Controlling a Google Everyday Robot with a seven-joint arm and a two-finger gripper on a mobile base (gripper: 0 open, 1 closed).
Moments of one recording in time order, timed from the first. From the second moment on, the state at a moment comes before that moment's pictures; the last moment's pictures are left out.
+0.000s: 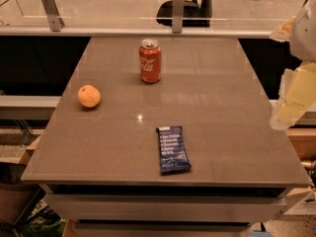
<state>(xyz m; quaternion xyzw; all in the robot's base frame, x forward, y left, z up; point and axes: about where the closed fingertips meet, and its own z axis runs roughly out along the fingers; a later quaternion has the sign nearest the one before) 0.438 -0.214 0.987 -0.60 0.78 -0.05 0.18</state>
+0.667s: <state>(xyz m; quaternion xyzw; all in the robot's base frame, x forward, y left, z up) 0.438 -0.213 0.990 -0.60 0.78 -0.05 0.18</state>
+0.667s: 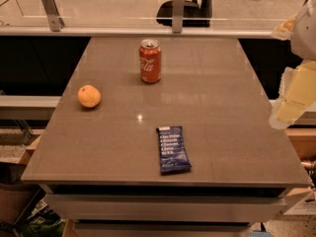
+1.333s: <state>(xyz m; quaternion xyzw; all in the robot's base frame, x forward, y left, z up) 0.435 -0.210 1.003 -0.52 0.82 -0.01 0.23</state>
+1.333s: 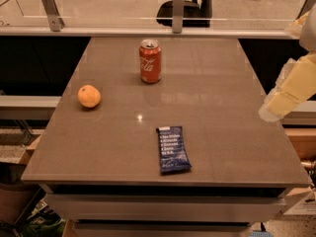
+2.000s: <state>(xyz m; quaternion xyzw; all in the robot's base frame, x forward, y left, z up) 0.447 -0.212 1.001 -0.41 0.85 0.04 0.32</state>
